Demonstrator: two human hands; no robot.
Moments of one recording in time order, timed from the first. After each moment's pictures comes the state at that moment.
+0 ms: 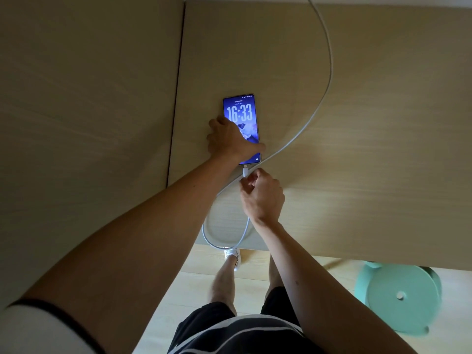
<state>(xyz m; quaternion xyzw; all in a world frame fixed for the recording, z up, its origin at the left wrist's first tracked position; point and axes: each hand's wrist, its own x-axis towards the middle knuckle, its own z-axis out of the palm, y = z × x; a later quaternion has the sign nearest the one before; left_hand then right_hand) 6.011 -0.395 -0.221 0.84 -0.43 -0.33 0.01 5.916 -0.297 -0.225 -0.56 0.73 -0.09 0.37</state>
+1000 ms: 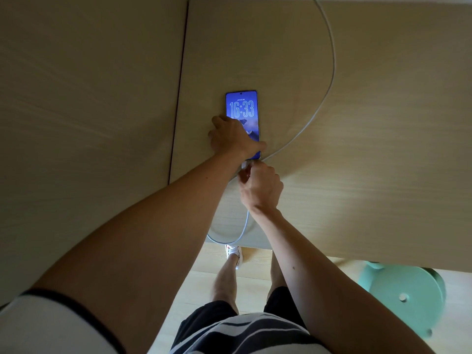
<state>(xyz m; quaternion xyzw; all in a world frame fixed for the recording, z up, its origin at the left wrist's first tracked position) 6.008 -0.398 -0.224 0.83 -0.49 -0.27 -0.05 5.923 -0.315 -0.229 -0.62 0.71 -0.04 0.35</state>
